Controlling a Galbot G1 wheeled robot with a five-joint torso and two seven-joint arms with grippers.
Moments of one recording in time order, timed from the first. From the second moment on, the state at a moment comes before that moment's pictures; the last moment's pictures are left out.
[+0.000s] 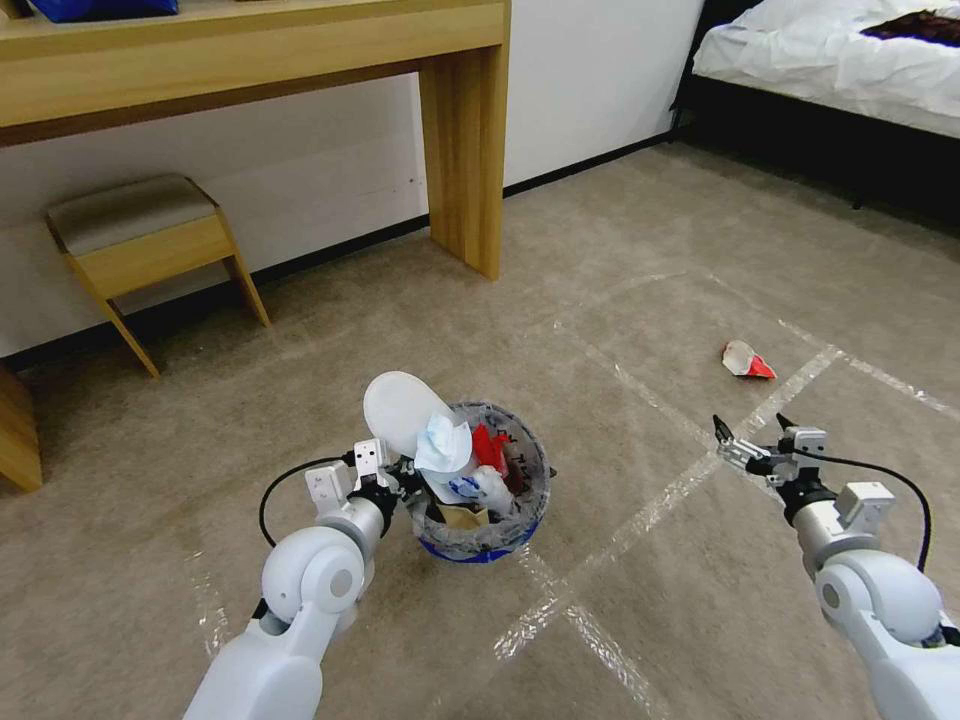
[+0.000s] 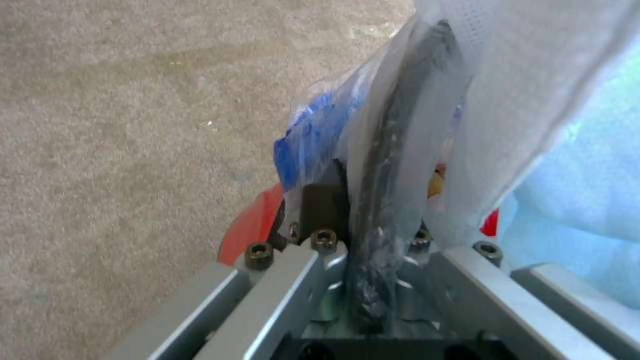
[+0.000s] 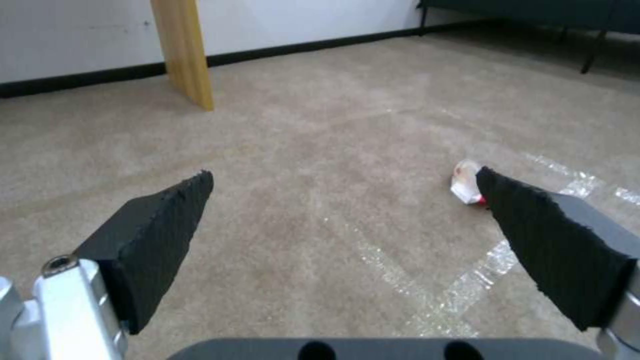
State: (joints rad) left arm 1.18 -1.29 -0.29 -2.00 -0.79 0.60 -0.37; right arm -1.35 0.95 0.66 1.74 0.60 -0.02 0.00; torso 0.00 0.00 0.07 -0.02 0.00
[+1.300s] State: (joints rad) left arm 1.16 -1.30 -0.27 -1.98 -0.76 0.58 -0.34; right arm -1.43 1.00 0.85 1.71 0.52 0.01 -0.02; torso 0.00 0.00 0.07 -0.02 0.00
